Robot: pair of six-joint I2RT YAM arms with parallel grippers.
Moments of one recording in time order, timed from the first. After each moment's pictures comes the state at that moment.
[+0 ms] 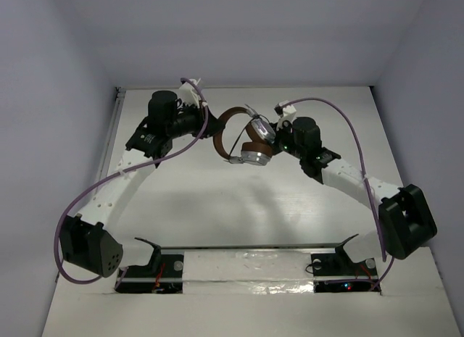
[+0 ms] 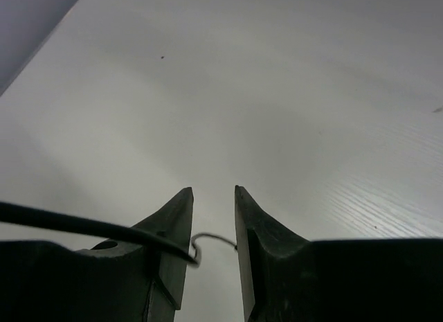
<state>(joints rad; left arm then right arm) -0.38 1.29 1.22 -0.27 0.50 -0.36 0.52 1.42 0.93 0.18 -0.20 0.21</state>
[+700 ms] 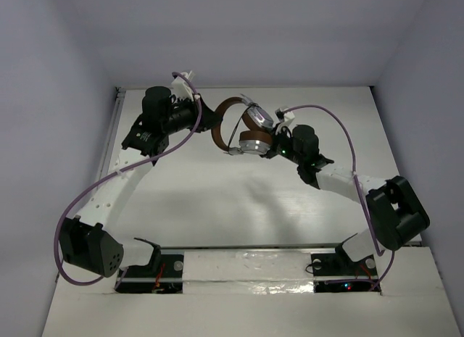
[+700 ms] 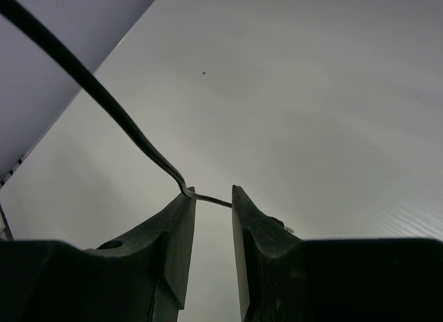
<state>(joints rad) -0.34 1.29 1.25 -0.24 0.51 -0.45 0.52 1.49 0.81 0.51 -0.32 0.37</state>
